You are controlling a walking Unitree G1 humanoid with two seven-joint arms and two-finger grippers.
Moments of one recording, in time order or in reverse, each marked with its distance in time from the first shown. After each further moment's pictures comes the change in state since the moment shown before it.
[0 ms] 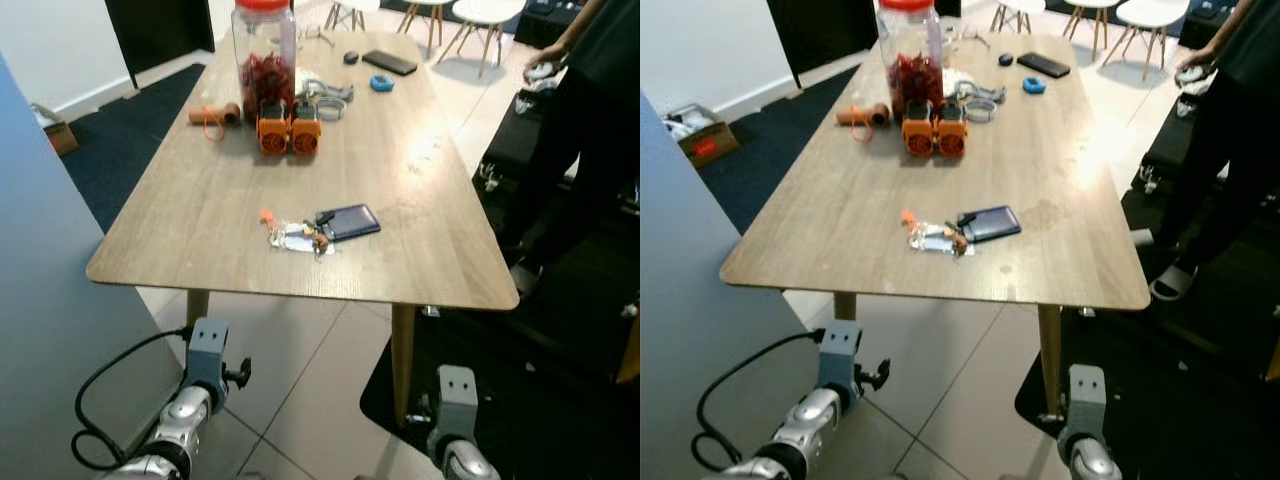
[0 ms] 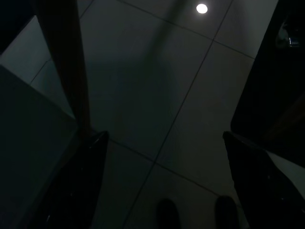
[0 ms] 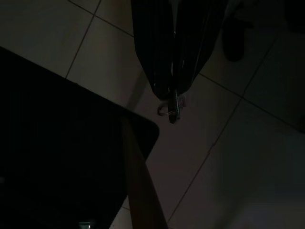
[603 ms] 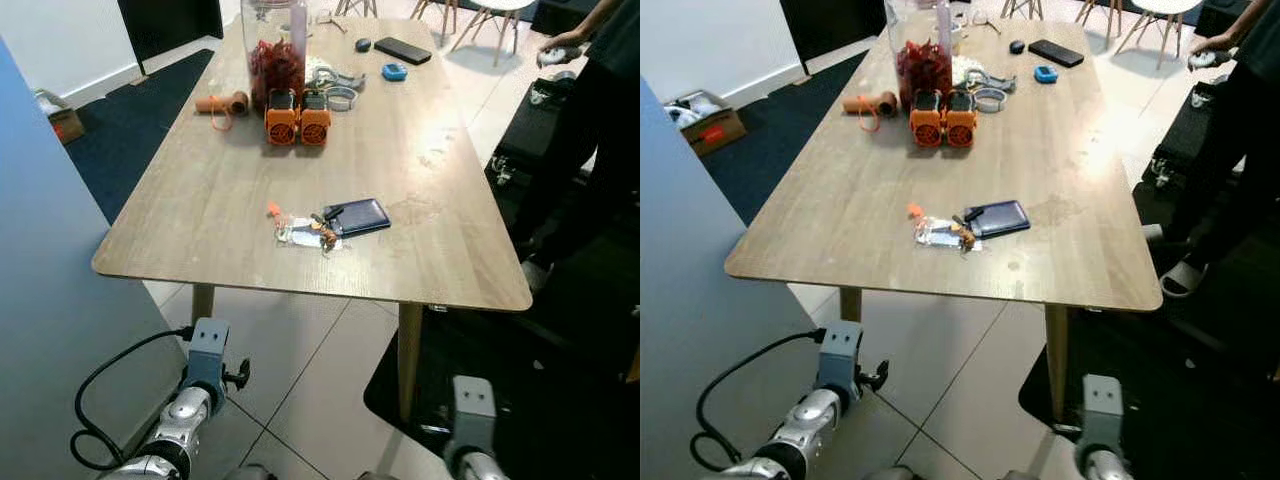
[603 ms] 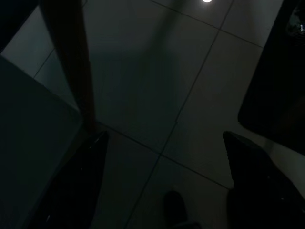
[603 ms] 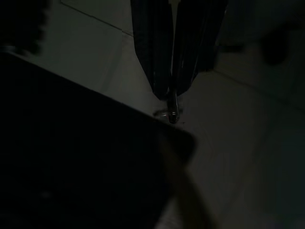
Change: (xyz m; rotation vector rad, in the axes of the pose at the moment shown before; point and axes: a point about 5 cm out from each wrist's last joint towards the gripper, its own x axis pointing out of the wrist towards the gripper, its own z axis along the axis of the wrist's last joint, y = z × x) left arm 0.000 -0.001 0.000 0.030 0.008 0.002; right arm -0.015 -0.048 -0.012 -0.040 0.011 -0.193
